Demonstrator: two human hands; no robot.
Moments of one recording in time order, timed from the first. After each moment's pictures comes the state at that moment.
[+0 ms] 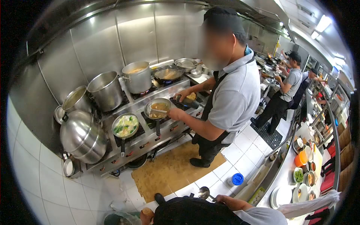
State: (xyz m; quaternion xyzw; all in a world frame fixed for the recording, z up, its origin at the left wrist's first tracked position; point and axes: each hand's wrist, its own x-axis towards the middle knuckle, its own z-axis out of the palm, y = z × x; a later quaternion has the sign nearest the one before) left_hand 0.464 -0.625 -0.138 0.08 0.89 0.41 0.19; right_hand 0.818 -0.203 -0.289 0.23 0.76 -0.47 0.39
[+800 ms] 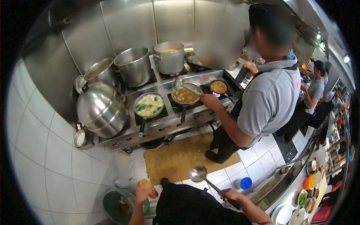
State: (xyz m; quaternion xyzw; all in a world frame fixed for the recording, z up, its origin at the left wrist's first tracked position) left_hand 0.412 -0.584 -0.022 0.17 0.75 0.59 0.24; right_hand 0.741 -0.206 0.004 0.39 0.58 -0.67 0.24
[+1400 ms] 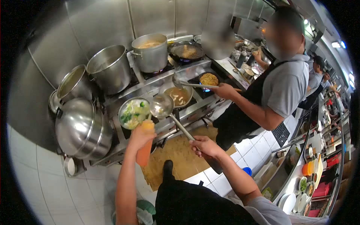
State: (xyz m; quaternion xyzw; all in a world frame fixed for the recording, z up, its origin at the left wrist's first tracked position) left_hand 0.140 -0.312 0.149 0.40 0.80 0.43 0.16; right_hand 0.404 -0.141 0.158 0.31 0.54 -0.78 0.01
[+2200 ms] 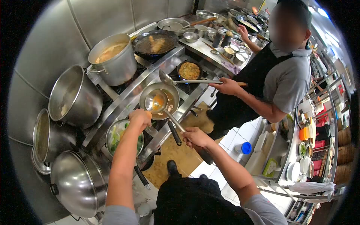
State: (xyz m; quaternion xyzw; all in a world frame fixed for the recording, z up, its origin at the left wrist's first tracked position) left_hand -0.008 -0.065 0.123 0.47 0.82 -0.21 0.25; right_hand 0.276 -0.078 0.134 0.44 0.50 -0.74 -0.07
